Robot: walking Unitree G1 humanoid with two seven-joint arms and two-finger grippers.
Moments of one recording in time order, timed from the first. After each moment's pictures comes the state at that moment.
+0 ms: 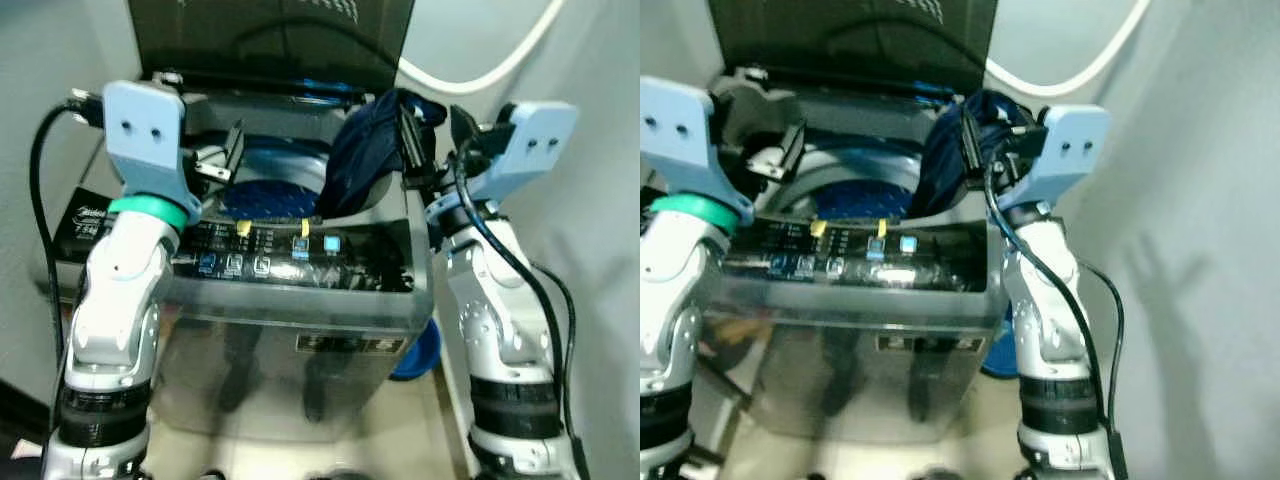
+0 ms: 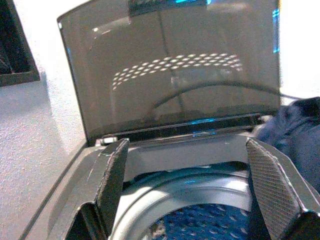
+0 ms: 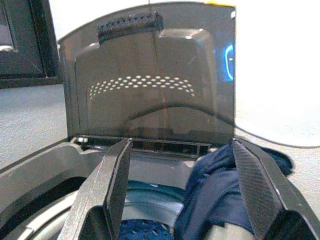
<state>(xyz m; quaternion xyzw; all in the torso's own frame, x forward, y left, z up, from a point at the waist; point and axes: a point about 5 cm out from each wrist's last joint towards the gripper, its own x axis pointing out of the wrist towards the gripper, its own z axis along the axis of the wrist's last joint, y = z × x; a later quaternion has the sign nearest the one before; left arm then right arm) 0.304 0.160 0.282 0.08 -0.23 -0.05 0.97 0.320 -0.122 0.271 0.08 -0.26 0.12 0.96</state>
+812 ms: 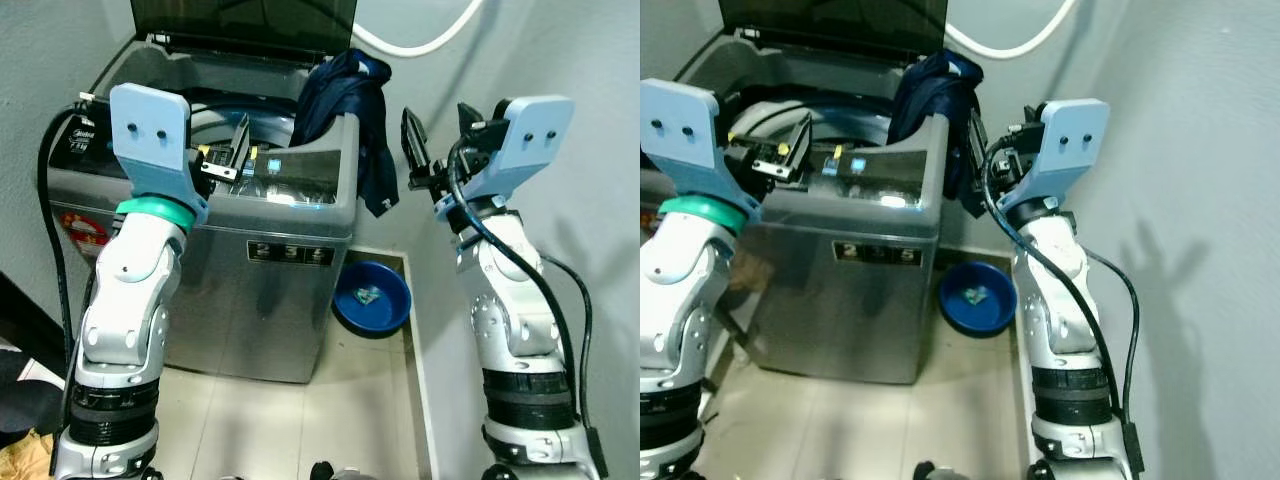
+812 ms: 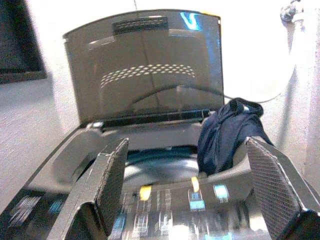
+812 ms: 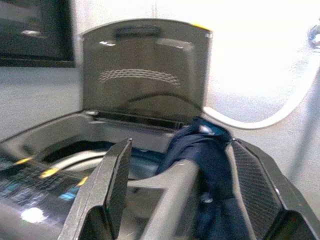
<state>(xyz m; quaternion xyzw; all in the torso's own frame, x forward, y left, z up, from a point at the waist) 0.306 0.156 0.283 0.08 -0.23 -0.05 0.97 0.323 -0.124 0.265 0.04 -0.25 0.12 0.96</state>
